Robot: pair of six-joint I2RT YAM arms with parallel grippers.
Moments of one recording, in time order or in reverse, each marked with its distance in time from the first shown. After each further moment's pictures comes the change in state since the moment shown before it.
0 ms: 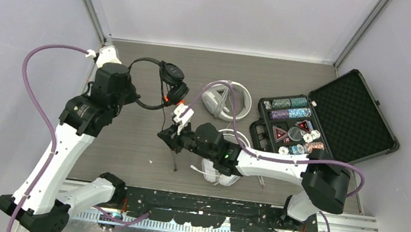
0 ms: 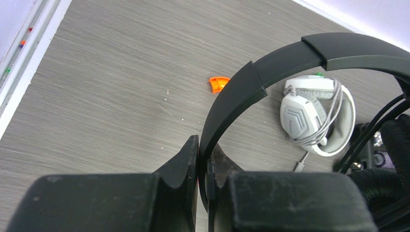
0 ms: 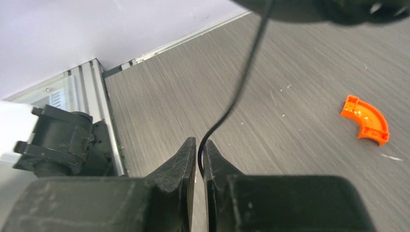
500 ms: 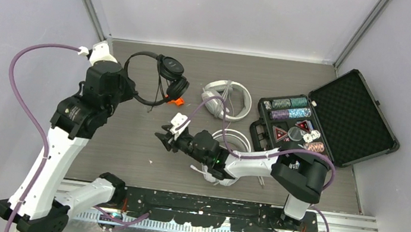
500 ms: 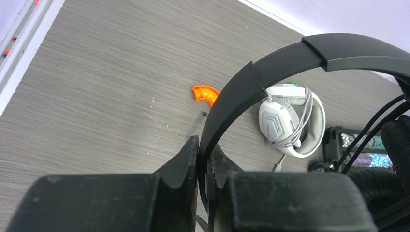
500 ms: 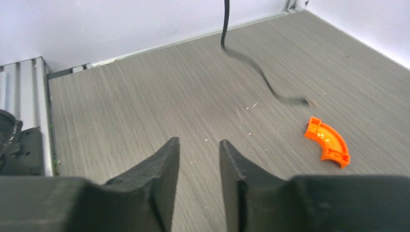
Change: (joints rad) left arm 0.000 -0.016 0.069 -0.007 0.031 -0.021; right arm -0.003 0.183 -0.097 0.393 0.070 -0.216
